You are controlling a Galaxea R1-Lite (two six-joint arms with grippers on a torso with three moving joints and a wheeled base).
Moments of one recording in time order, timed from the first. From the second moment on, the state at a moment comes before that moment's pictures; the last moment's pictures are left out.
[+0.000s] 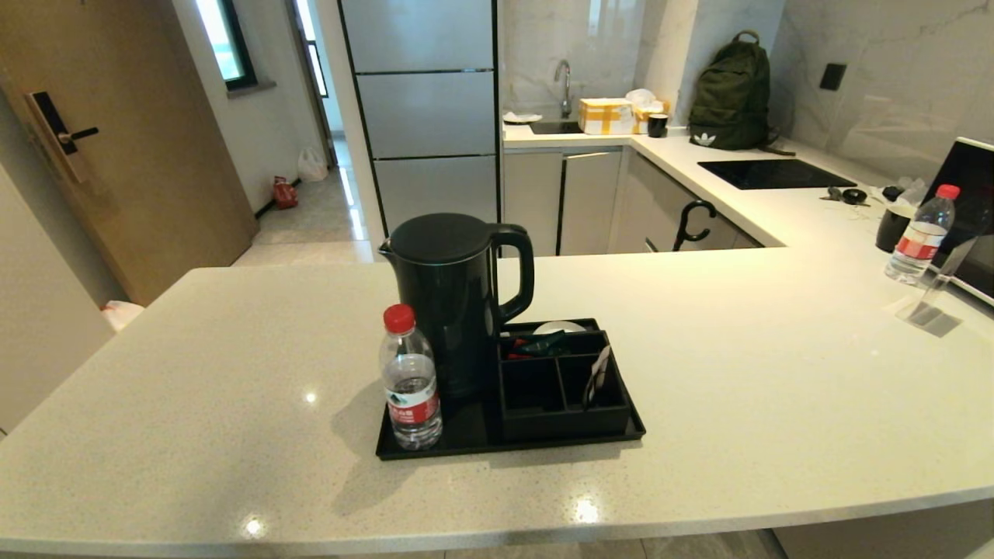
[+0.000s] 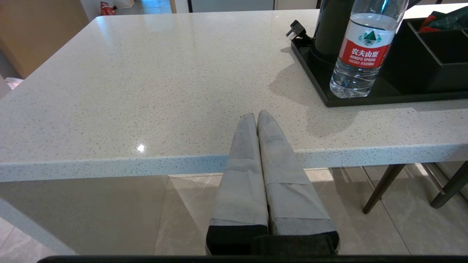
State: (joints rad) left arm 0.00 0.00 0.00 0.00 -0.01 0.01; right arm 0.00 0.23 -0.68 0.25 0.01 0.16
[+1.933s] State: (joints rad) left arm 0.00 0.00 0.00 0.00 -0.01 0.01; right arm 0.53 1.92 -1.62 0.73 0.12 0.55
